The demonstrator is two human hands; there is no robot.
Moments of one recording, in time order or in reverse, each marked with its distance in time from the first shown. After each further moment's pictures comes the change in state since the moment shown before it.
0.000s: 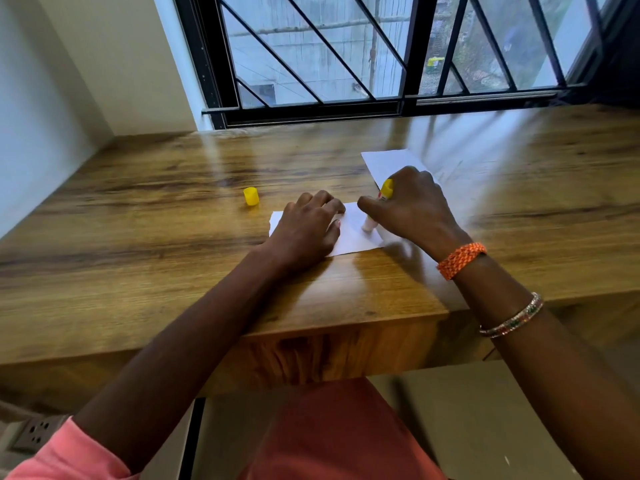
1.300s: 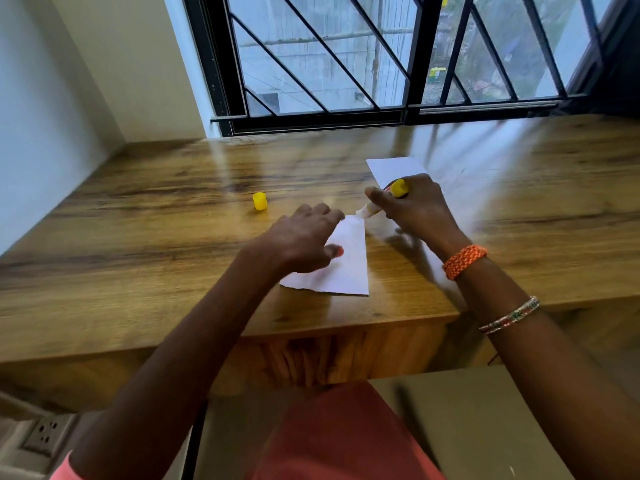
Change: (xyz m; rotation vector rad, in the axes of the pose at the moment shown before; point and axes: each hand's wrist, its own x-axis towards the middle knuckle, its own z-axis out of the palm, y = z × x) left_hand -0.029 0.016 -0.043 0.073 -0.289 -0.079; right_hand 0.003 0.003 -0.001 0.347 -0.053 0.056
